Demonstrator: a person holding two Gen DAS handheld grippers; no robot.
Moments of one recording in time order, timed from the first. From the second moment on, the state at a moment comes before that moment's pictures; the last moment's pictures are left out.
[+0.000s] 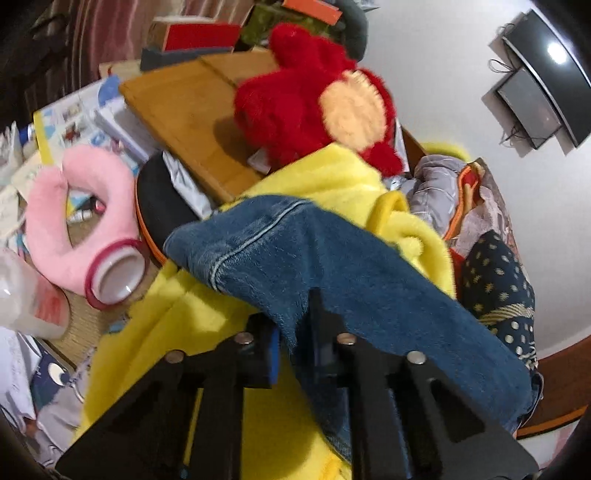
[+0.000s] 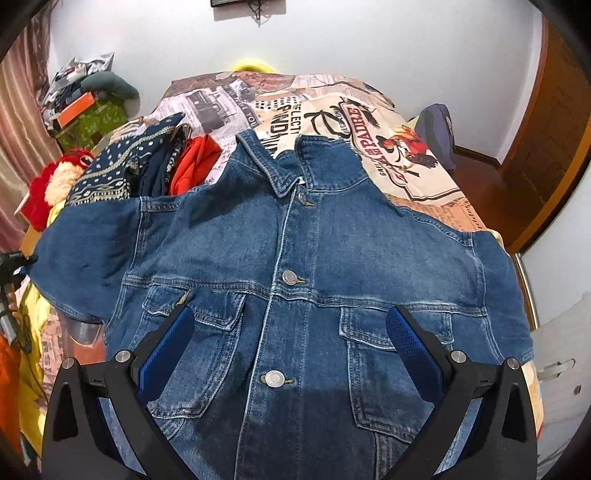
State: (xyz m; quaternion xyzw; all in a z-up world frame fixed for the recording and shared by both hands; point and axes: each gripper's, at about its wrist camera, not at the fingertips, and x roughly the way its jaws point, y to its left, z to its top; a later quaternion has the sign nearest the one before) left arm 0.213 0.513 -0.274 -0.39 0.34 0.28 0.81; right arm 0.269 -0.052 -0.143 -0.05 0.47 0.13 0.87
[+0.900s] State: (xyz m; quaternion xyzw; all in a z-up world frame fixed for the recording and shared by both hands) left arm 0.287 0.195 -0.010 -0.13 0.19 0.02 0.97; right arm 0.258 -0.120 -0.114 -0.02 0.41 0.15 0.90
